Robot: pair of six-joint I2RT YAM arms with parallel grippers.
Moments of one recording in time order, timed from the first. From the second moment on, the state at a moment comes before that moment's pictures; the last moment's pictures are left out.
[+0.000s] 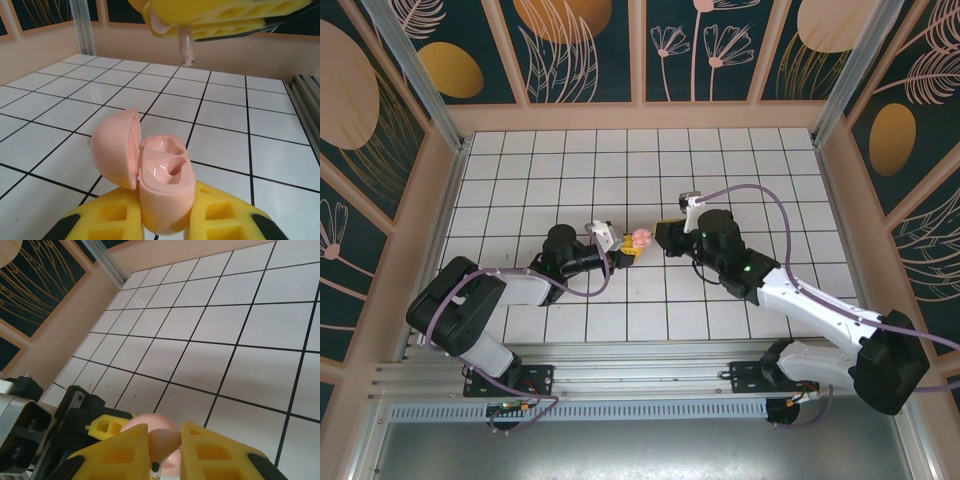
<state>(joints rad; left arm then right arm) -0.57 1.58 0.48 0.92 0.69 0.09 0.77 1.14 0.73 0.06 -0.03 0.51</state>
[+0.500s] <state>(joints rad) -0.57 1.58 0.49 0.96 0.69 0.08 0.80 1.20 0.73 0.10 -0.03 0.53</state>
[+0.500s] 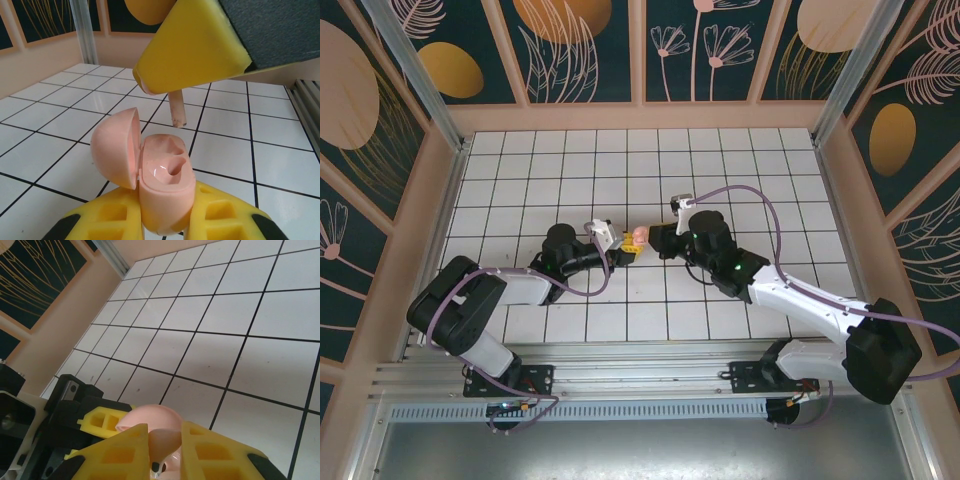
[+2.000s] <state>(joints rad) -0.57 1.57 0.50 0.96 0.68 0.05 0.86 1.23 0.73 0.12 0.11 0.54</state>
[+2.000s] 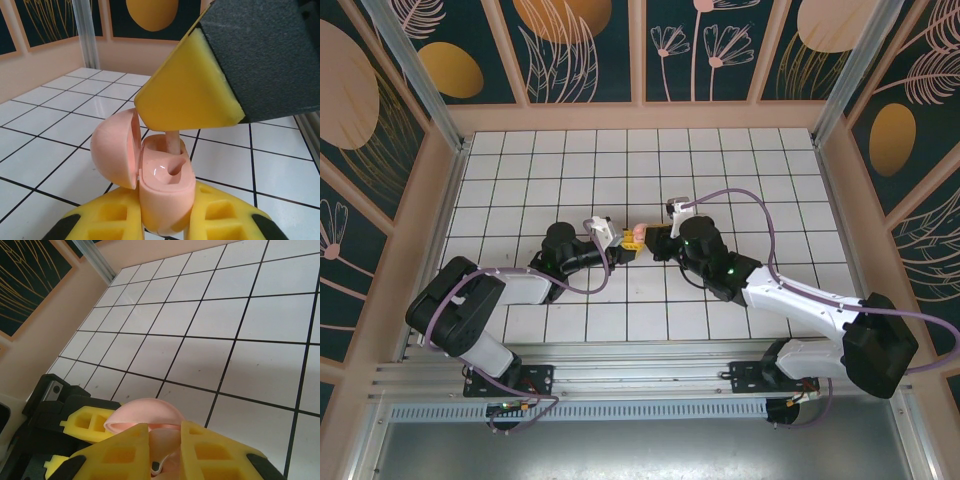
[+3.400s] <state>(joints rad) -0.57 1.54 0.50 0.96 0.66 0.05 0.88 1.14 0.72 0.13 0.03 0.50</state>
